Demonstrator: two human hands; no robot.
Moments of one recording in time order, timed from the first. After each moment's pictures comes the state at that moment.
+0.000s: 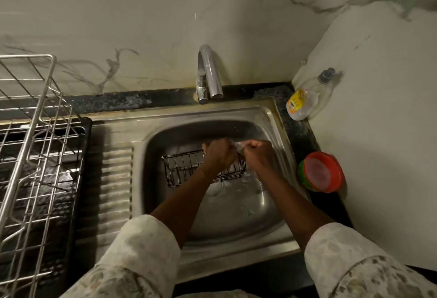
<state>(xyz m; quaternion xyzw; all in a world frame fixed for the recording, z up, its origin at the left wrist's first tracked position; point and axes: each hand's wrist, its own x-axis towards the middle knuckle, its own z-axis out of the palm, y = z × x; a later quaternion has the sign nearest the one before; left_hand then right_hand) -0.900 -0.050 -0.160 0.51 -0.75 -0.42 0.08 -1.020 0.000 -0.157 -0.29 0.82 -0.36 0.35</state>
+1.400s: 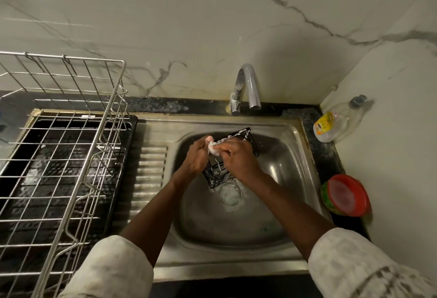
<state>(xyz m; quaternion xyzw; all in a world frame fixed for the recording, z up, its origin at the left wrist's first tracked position) -0.770 -0.066 -0.165 0.50 -0.59 -0.52 0.36 -0.916 -0.026 -0.110 -0.75 0.53 -0.36 0.15</state>
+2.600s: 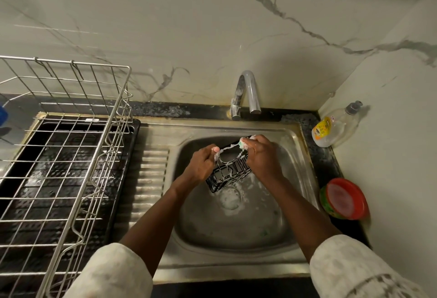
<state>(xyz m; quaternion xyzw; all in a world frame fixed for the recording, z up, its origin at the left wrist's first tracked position) -0.768 -0.049 -0.149 0.51 -0.69 -0.43 0.27 -0.971 -0.025 -0.115 -0.71 0.63 -0.31 0.06</state>
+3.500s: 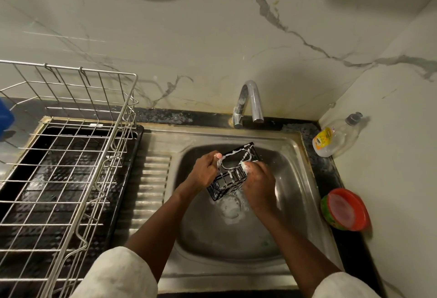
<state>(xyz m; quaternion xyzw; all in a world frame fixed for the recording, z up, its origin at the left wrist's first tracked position) -0.772 -0.053 -0.152 0.52 -0.70 -0.41 0.27 -0.941 0.022 -0.133 -0.62 0.69 -0.37 0.02</state>
